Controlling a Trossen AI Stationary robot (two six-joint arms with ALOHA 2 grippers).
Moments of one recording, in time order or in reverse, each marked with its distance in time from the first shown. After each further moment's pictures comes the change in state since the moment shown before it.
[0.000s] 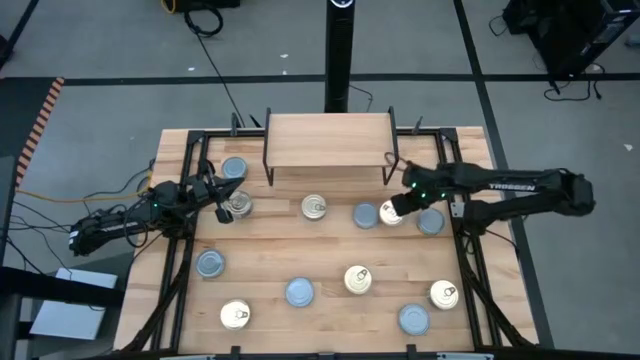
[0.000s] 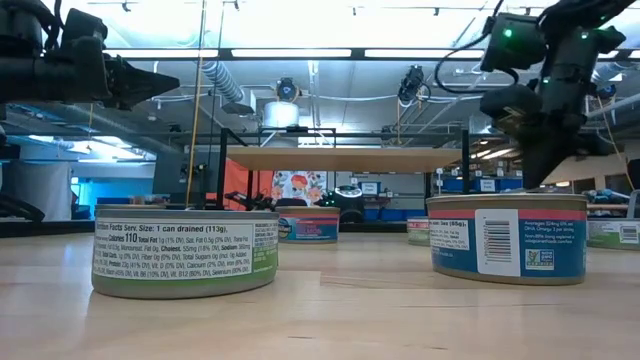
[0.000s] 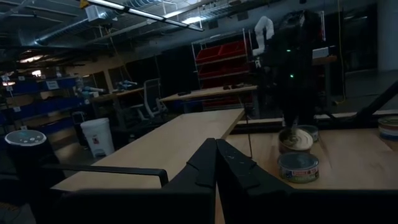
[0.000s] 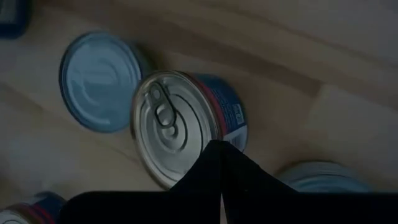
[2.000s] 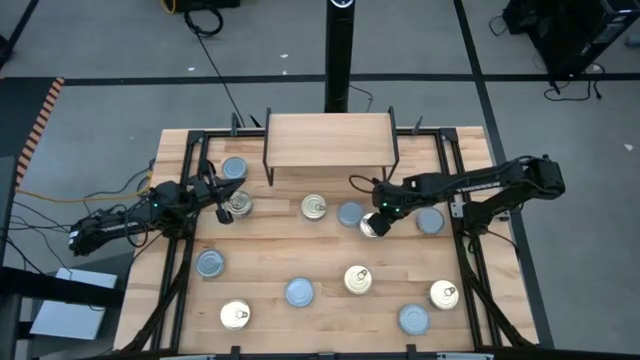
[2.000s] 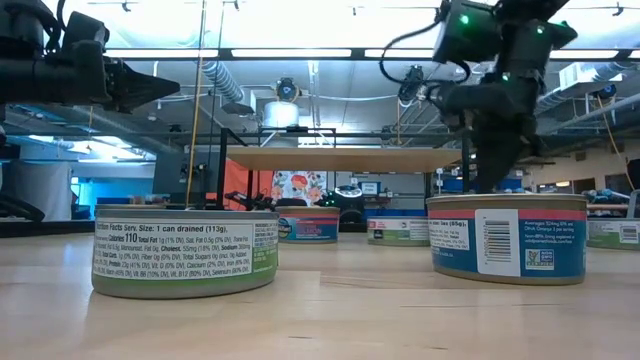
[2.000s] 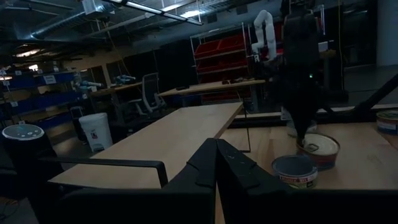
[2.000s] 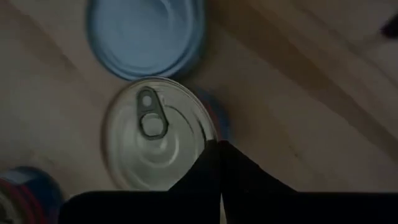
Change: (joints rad) left arm 0.000 0.000 0.000 -0.026 0.001 -0.002; right arm 0.189 0.335 0.188 0.121 0.081 -0.195
